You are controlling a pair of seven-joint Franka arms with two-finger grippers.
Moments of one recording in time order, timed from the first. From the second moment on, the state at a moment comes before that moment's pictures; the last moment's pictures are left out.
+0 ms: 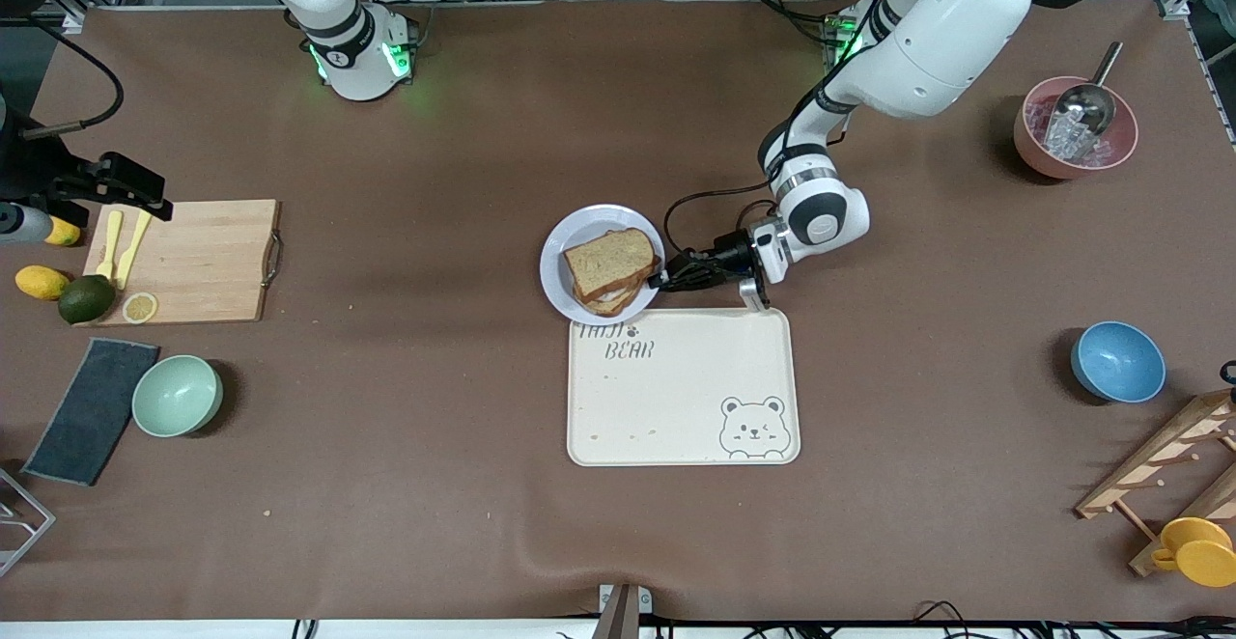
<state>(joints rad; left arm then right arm) -0.23 0.69 -0.35 -2.10 -2.16 2.28 1.41 -0.03 0.02 0.01 -1.58 0.02 1.56 -0.08</state>
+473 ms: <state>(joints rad) -0.23 0.69 -0.36 -2.10 -2.16 2.28 1.41 -0.03 0.02 0.01 -1.58 0.02 1.56 -0.08</state>
